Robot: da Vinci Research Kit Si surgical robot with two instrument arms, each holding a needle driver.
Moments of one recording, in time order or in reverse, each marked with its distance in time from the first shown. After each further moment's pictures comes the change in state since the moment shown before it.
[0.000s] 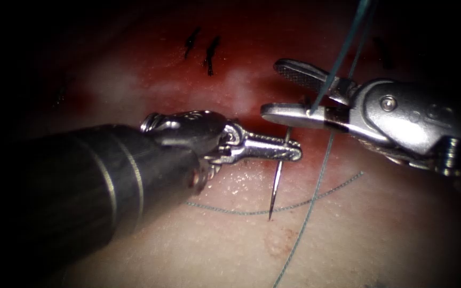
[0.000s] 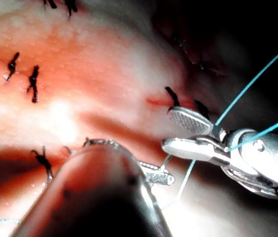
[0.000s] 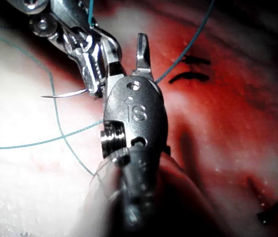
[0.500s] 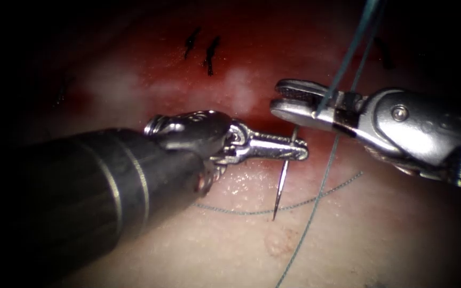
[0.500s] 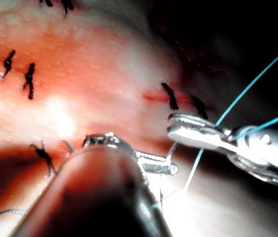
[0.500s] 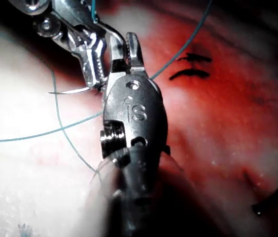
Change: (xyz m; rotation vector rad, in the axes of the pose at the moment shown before) right arm 0.001 0.001 -0.001 -0.002 0.000 0.006; left arm -0.001 0.001 0.000 0.080 0.023 0.241
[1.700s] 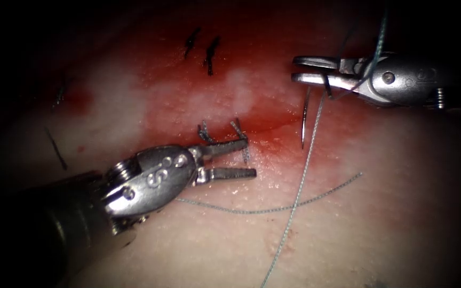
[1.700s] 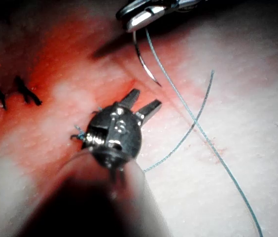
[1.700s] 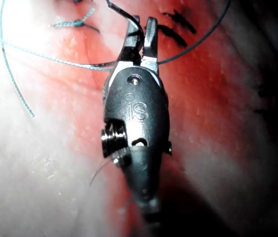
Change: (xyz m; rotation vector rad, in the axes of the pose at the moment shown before) right arm -0.009 0.007 0.004 0.180 0.227 -0.407; left arm -0.005 -0.003 -0.003 0.393 -0.408 0.699
